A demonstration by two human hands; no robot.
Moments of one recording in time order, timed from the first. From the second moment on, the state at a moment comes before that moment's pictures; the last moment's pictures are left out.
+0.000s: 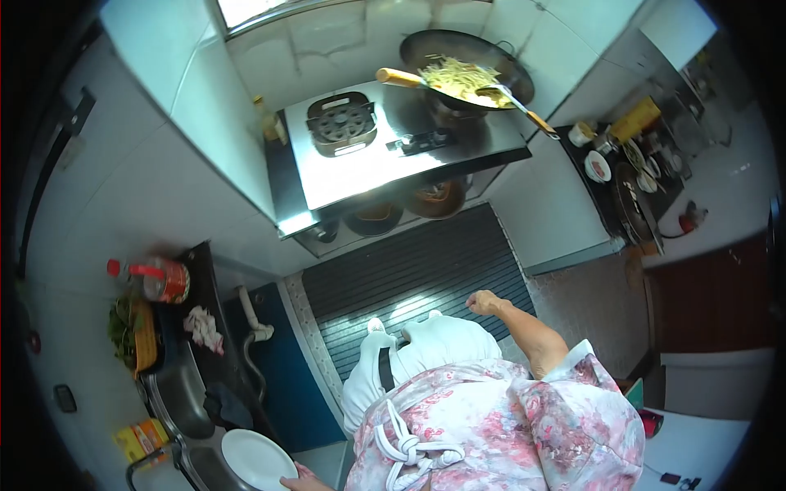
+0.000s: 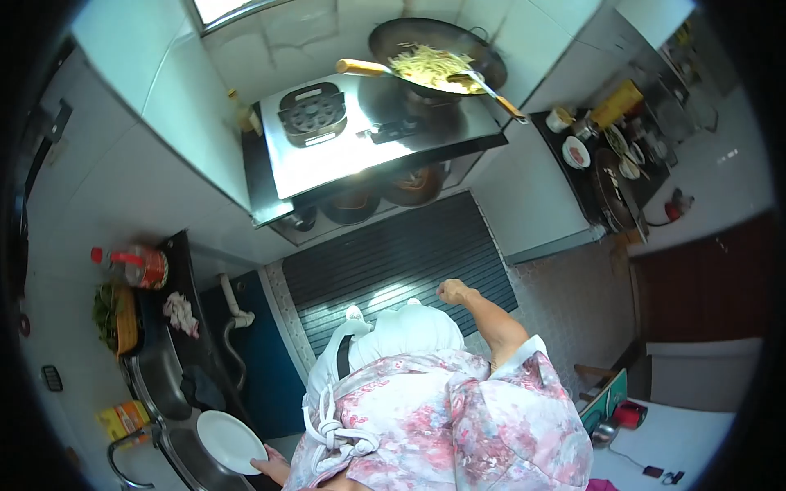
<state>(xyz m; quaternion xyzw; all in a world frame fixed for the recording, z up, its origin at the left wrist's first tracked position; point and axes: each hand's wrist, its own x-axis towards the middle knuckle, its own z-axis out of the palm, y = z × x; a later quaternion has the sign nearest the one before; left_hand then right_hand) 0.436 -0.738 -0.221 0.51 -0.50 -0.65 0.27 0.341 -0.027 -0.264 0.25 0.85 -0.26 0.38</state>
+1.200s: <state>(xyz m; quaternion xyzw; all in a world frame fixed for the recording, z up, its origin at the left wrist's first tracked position) -0.052 -0.605 -0.069 0.17 -0.66 -0.67 0.29 0.410 -0.009 -0.294 0.38 0.74 -0.44 0.34</state>
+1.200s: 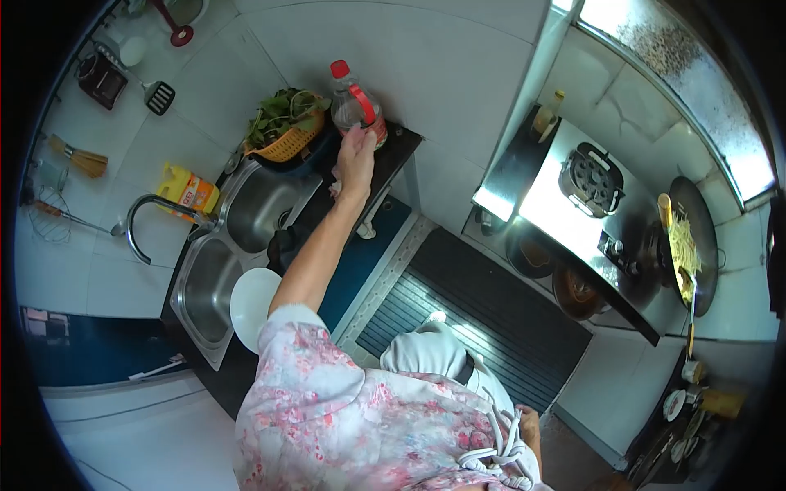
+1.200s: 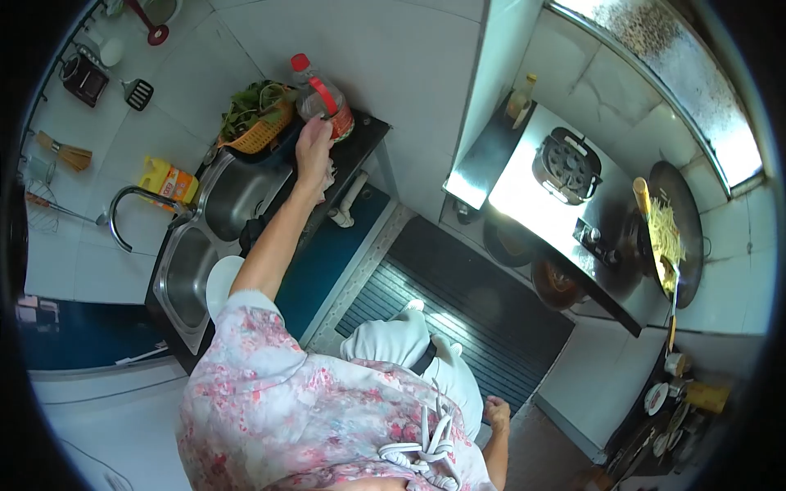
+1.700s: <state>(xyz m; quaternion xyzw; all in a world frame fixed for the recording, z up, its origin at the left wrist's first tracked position) -0.144 -0.622 -0.052 0.22 -0.72 -0.55 0.36 0.416 -0.043 -0.266 0.44 0.72 -0.44 0.30</state>
